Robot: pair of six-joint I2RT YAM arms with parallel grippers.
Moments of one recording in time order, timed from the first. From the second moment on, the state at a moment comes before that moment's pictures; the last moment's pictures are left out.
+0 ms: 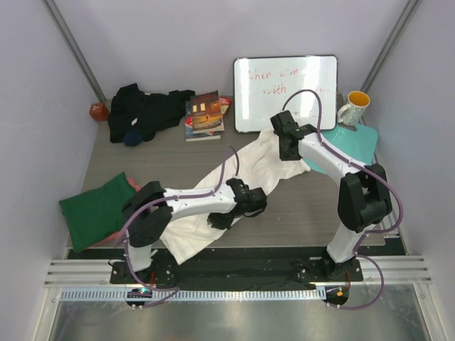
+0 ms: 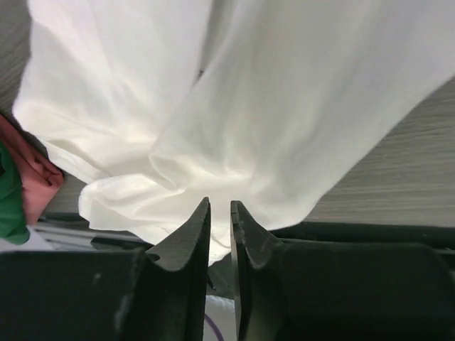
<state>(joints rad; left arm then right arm) -1.15 1.92 1.36 -1.21 -0.40 -0.71 0.40 1.73 1.37 -0.73 0.41 0.34</state>
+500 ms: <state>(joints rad) -1.05 1.85 1.27 -1.06 -0.42 -0.68 0.37 1.92 1.30 -0.70 0.44 0.38</state>
